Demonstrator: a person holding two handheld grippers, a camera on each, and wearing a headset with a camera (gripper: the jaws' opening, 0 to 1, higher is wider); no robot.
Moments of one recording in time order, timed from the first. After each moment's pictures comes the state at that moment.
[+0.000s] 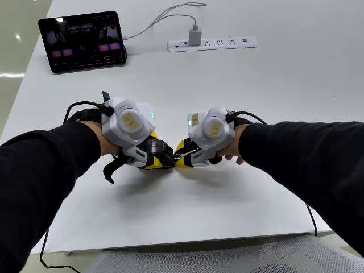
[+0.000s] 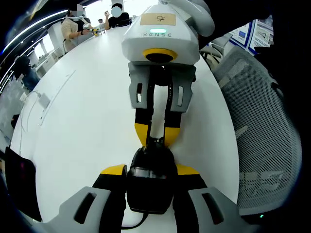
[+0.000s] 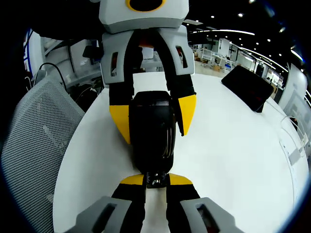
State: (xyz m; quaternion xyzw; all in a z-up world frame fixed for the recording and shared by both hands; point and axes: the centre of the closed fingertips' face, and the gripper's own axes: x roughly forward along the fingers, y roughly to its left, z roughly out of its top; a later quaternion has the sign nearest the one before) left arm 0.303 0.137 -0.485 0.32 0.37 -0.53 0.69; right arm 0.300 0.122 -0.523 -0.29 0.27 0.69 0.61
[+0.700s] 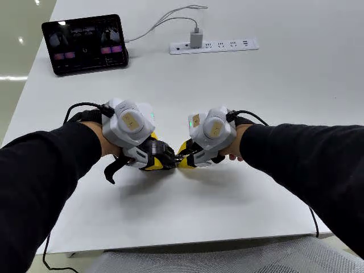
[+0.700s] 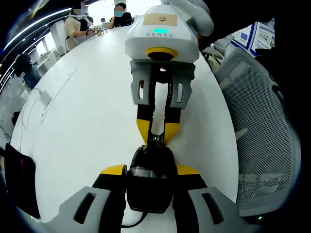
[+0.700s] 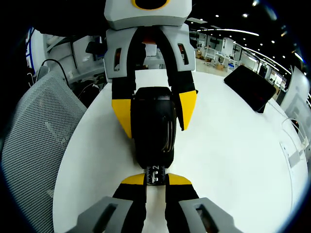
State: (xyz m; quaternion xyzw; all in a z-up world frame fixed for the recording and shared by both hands) left arm 0.304 0.140 -0.484 0.31 0.38 -0.52 0.70; right arm 0.301 0.114 -0.524 -0.30 0.28 0.69 0.60
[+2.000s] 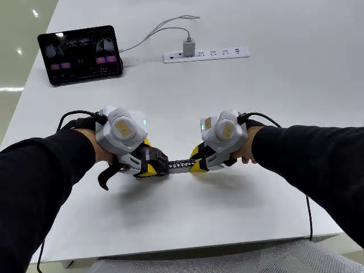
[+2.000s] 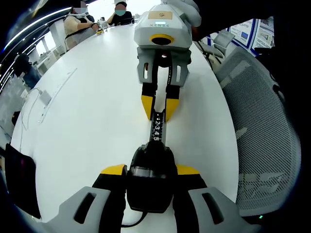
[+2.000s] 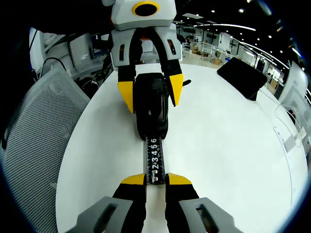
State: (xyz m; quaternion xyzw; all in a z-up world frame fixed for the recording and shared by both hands) left arm 0.303 0.140 -0.483 0.31 0.38 -0.52 0.70; right arm 0.308 0.069 -0.523 -0.31 0.30 0.67 0.60
